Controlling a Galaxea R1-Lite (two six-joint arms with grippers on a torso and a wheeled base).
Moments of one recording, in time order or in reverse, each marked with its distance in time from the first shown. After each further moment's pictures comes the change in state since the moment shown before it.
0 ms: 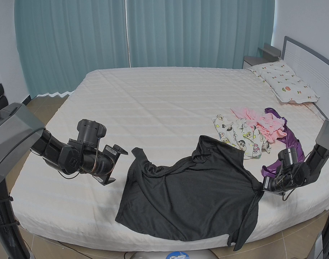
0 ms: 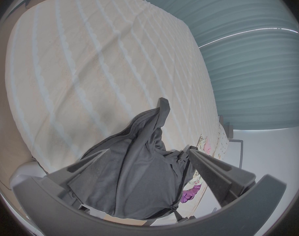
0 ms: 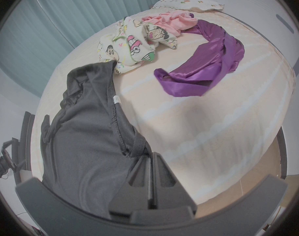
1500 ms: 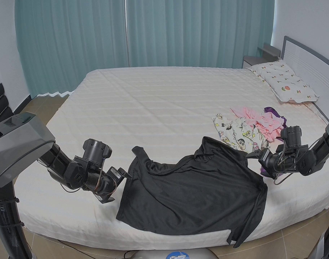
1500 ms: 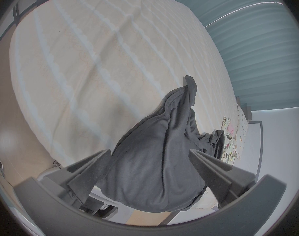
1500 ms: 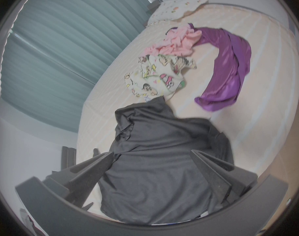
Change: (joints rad) left arm -0.026 0.047 0.118 0.000 -0.005 0.136; right arm 0.141 -0.126 -0.097 -0.052 0.116 0.448
